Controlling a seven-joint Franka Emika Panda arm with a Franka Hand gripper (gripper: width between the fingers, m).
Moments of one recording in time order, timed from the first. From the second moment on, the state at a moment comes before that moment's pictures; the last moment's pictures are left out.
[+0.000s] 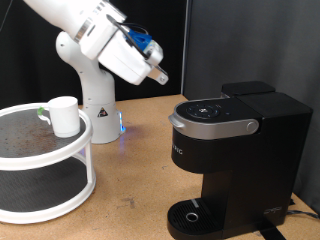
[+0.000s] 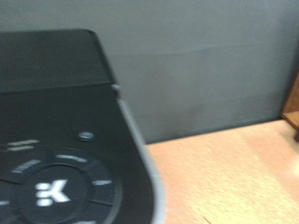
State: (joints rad) arm 0.27 -0.23 -0.45 -2.29 0.96 2.07 -1.15
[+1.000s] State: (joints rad) arm 0.18 -0.38 -0.53 -2.40 0.85 1.94 -1.18
